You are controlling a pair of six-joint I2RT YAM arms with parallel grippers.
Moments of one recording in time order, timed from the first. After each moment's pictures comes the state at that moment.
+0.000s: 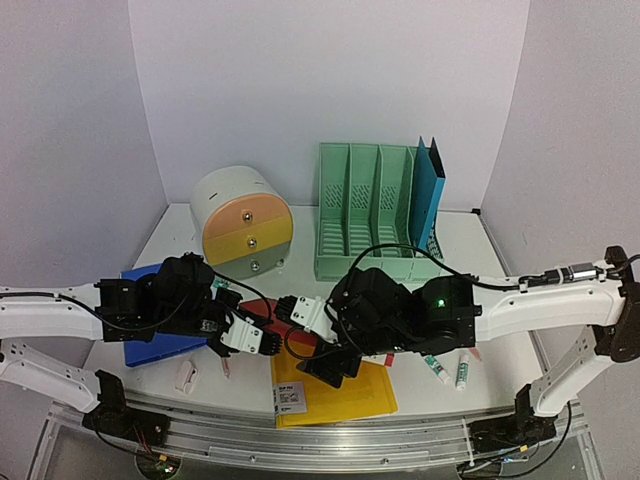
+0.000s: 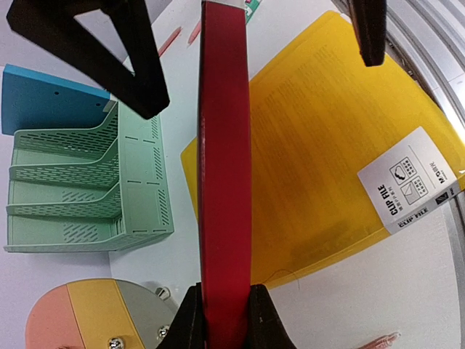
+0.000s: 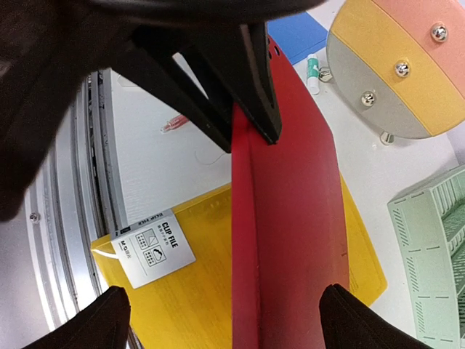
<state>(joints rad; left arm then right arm) -1.10 1.09 0.71 -0.22 0.03 1.04 1.33 1.56 1.19 -0.42 0.19 -0.10</state>
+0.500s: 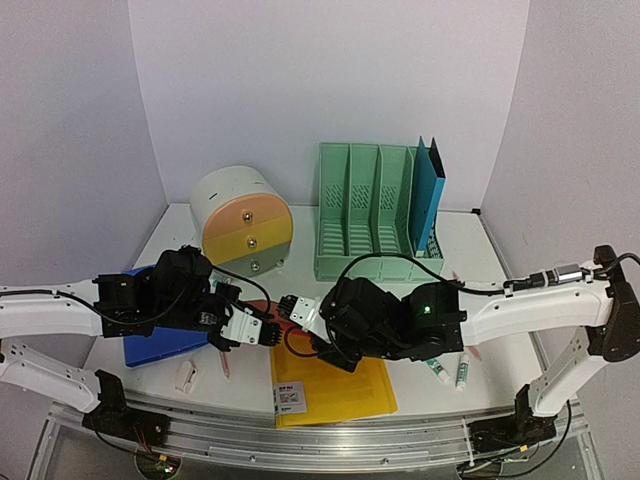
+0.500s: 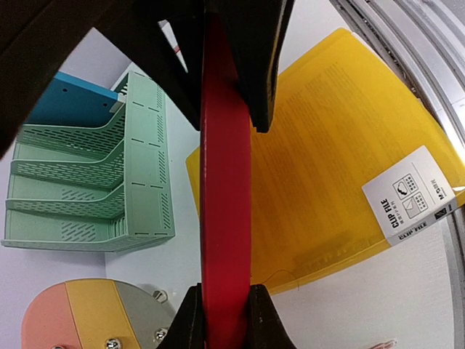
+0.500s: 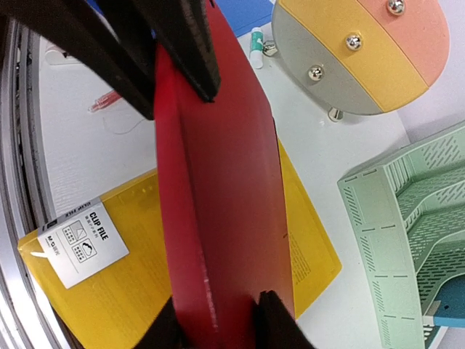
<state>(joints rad) -1.07 1.09 0.73 -0.23 0.09 1.00 1.33 1.61 1.19 -0.43 0.41 -0.13</state>
